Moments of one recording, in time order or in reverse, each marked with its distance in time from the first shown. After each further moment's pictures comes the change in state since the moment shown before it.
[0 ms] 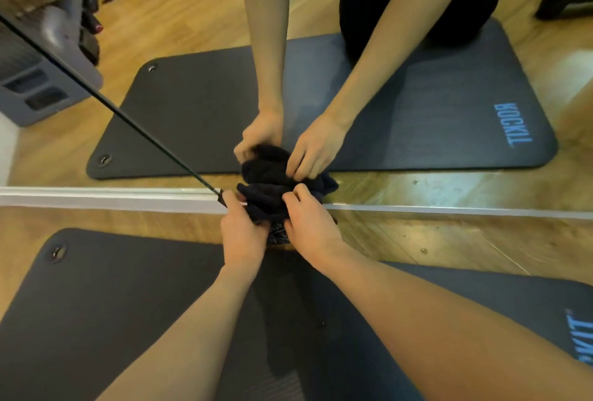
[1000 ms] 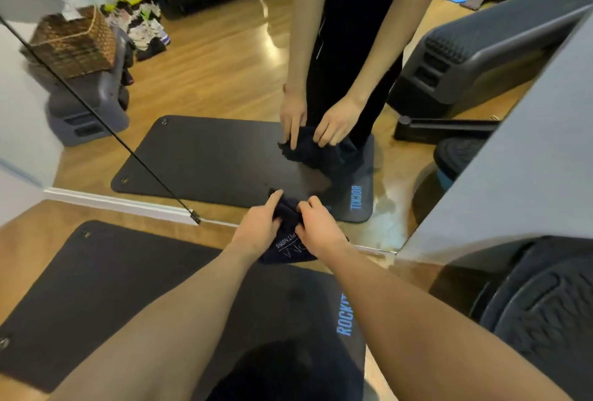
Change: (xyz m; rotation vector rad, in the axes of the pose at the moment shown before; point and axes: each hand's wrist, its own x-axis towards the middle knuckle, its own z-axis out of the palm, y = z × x) left_hand -0.231 0.380 -0.070 0.336 -0.353 0.284; right_hand -0.216 0.018 -0.419 -0.128 -0.139 0.004
